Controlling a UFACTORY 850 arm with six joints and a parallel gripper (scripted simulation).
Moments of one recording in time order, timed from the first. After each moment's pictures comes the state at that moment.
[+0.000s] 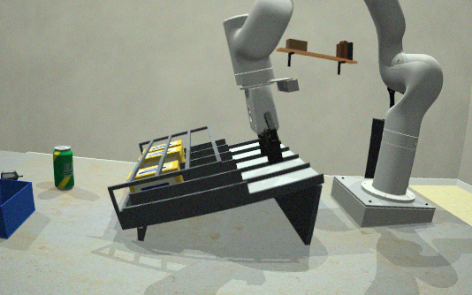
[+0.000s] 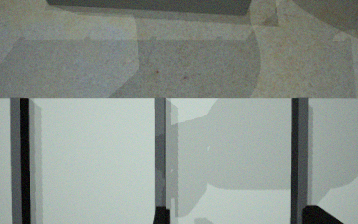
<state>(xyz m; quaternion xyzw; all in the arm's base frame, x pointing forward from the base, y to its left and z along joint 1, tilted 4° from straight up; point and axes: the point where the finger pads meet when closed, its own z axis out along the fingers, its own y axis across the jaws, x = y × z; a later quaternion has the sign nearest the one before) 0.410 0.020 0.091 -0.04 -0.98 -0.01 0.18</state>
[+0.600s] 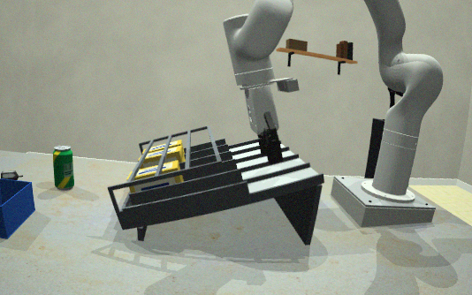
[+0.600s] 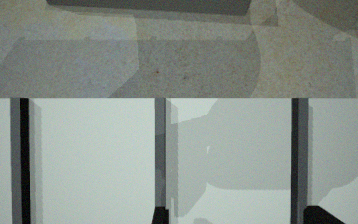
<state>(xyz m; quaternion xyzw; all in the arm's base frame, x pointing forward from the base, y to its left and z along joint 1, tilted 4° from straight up) 0.410 0.020 0.091 -0.04 -0.98 -0.01 0.18</state>
